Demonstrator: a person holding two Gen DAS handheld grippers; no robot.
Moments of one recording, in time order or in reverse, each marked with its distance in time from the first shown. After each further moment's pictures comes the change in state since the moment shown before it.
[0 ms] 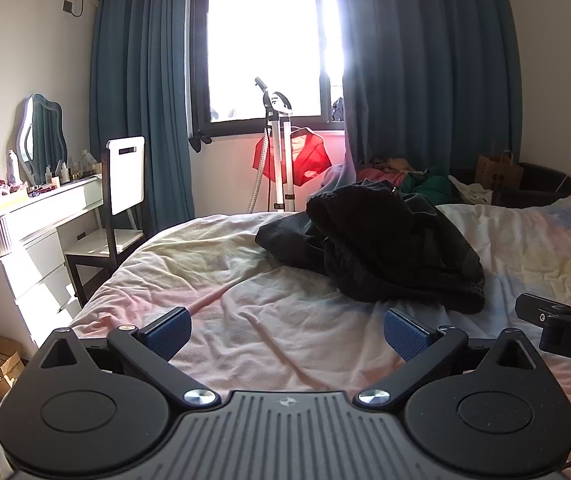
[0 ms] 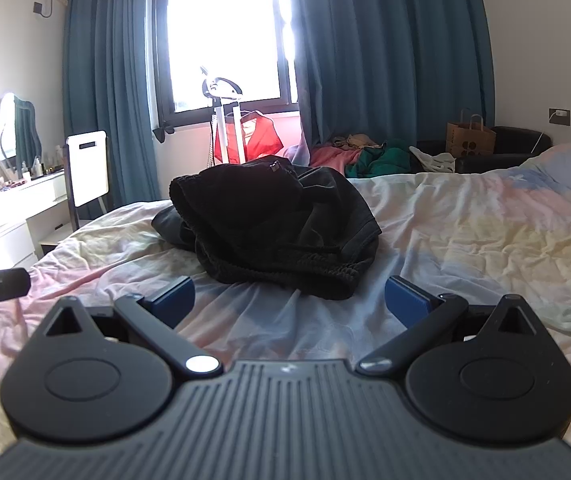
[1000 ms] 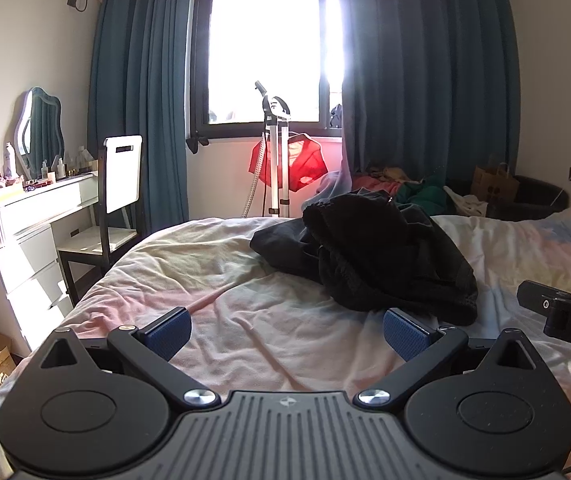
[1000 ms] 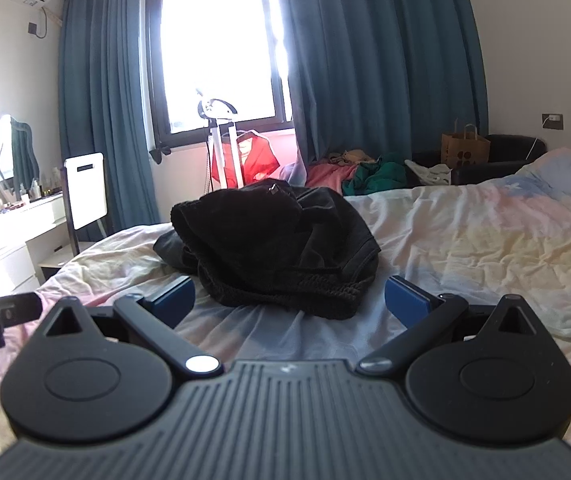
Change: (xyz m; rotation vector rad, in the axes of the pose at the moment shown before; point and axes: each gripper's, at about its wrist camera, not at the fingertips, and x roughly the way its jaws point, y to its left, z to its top) left arm 0.001 0.005 0.004 -0.046 -0.018 -0.029; right arm -0.014 0.007 0.012 0.028 -0.078 -0.026
